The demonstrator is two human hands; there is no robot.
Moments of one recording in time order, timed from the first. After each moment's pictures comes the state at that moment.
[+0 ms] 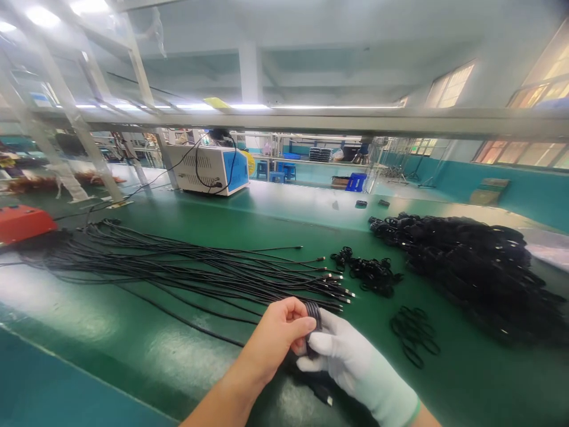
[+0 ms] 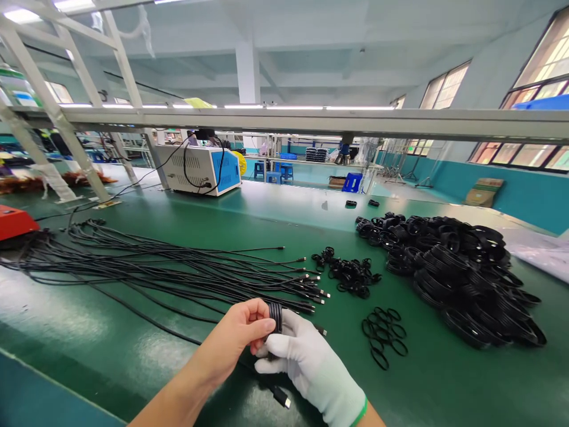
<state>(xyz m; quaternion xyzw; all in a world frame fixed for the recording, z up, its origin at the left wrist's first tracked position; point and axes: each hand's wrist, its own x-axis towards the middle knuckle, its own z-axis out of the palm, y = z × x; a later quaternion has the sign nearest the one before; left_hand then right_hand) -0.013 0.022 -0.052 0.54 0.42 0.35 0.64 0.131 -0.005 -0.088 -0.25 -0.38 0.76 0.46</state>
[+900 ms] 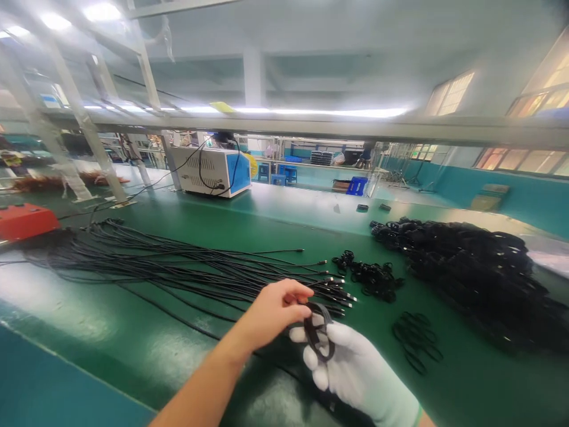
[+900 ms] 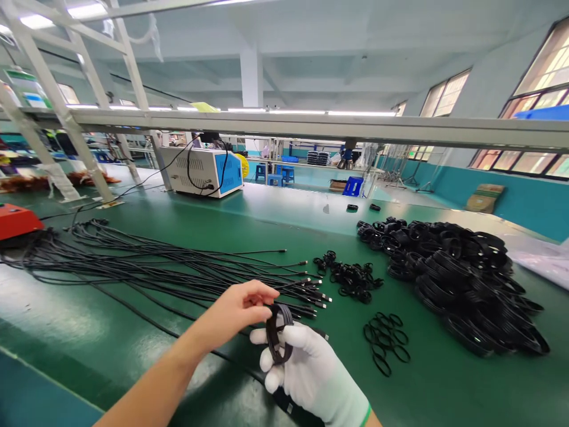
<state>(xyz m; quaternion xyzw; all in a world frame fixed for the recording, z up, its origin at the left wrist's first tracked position) -0.032 0.050 -0.036 0.72 0.41 0.33 0.45 0.131 -0.007 -0.095 -0.14 -0.28 0.84 0.45</state>
